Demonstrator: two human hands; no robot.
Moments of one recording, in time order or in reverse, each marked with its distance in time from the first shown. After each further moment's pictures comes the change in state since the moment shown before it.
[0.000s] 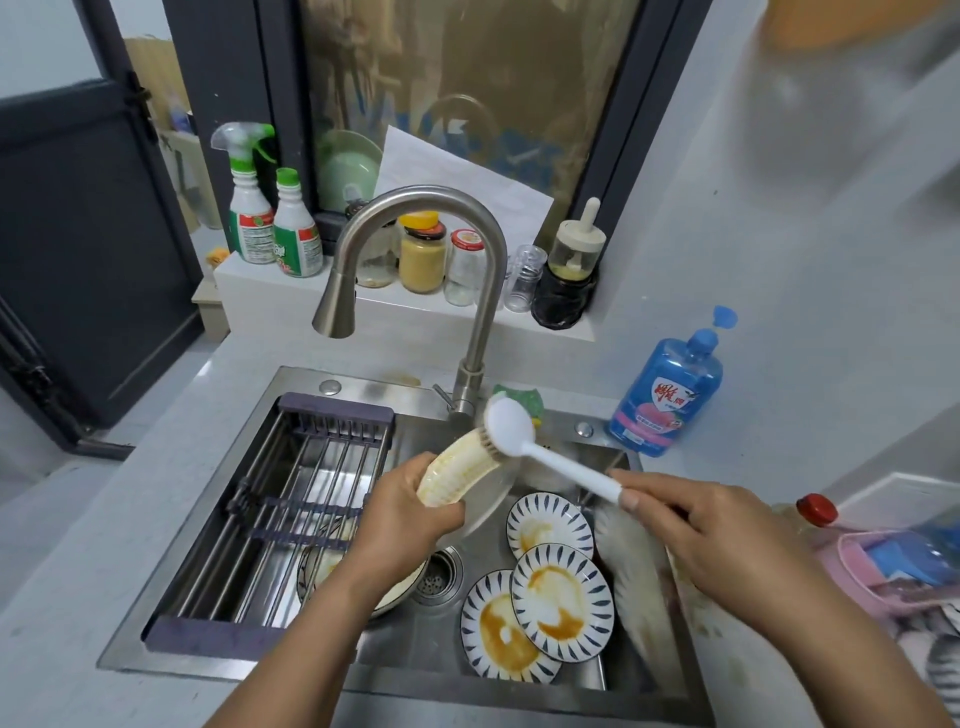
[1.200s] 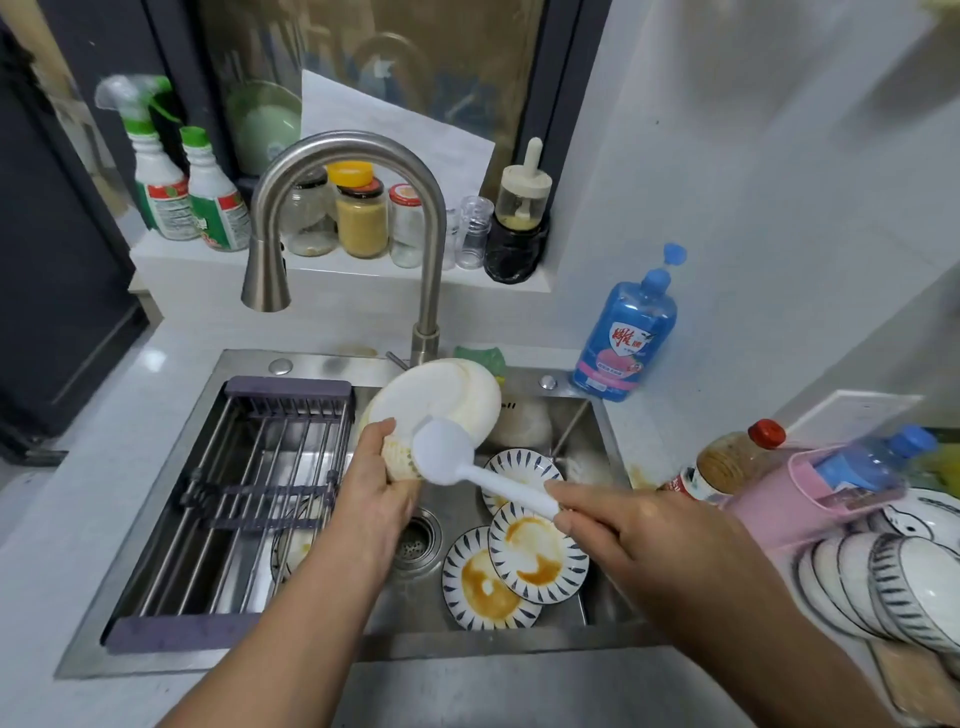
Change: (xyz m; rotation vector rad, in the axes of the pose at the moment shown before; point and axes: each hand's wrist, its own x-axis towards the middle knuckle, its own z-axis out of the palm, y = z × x) left_hand 0.032 0.001 0.037 -1.175 0.180 -0.695; right_hand -0.048 -0.019 0.016 -0.195 -0.058 -0.104
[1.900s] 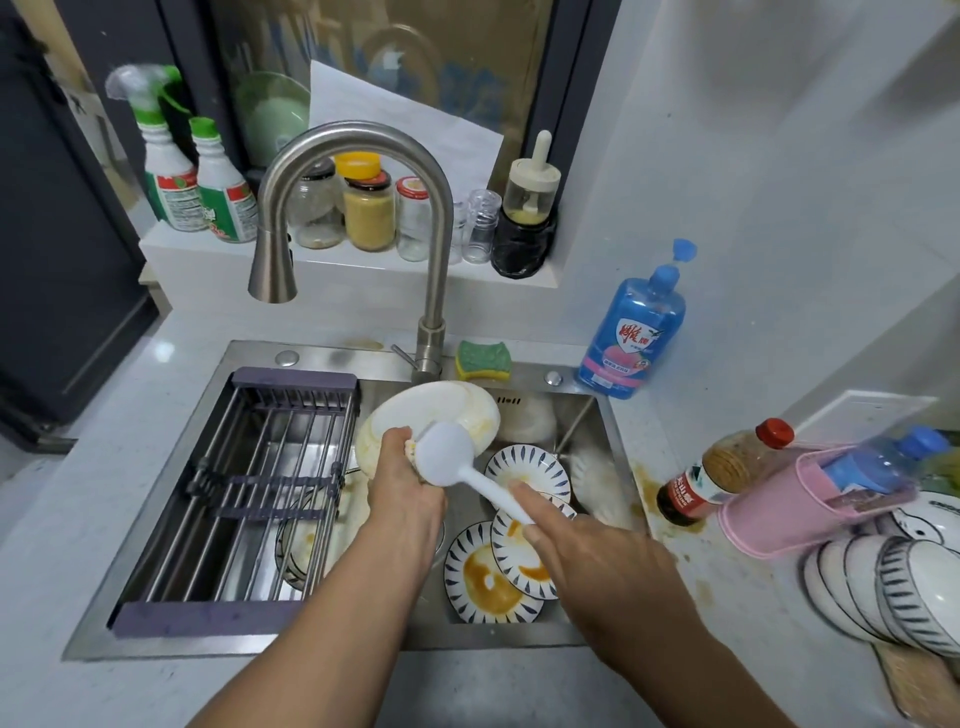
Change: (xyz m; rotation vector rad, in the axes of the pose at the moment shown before) left_hand 0.015 -0.027 0.003 -0.109 0.163 0.061; right_hand 0.012 -0.003 0.076 -0.021 0.004 -0.011
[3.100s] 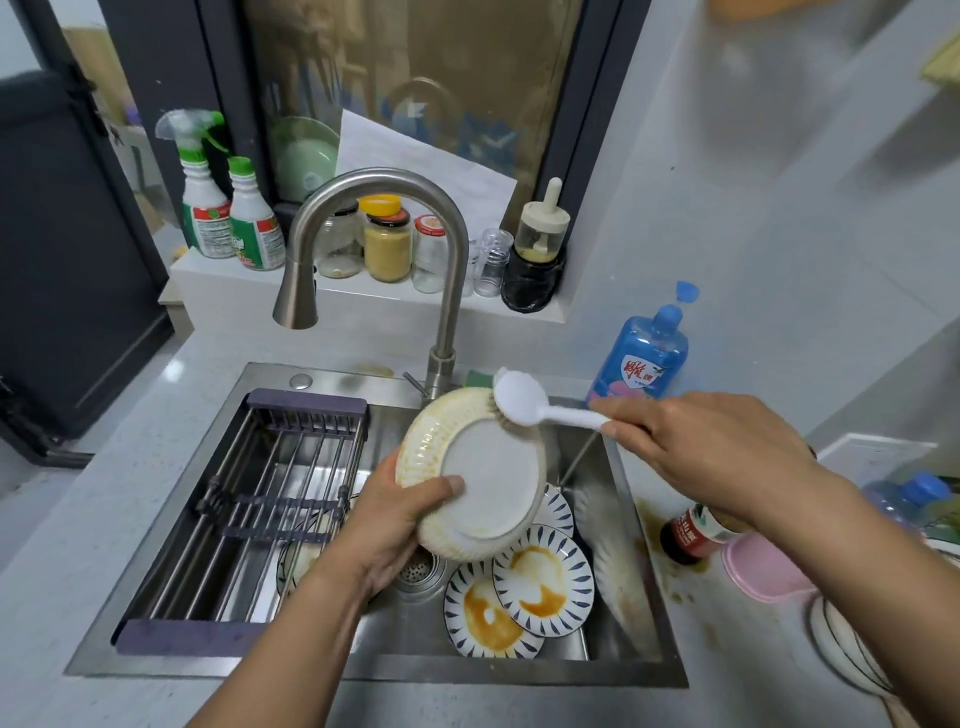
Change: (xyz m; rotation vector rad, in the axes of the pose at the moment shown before) left_hand -0.036 0.033 -0.031 0.651 -0.611 0.224; right_hand 0.059 0.046 -0.133 -0.338 0.002 -0.036
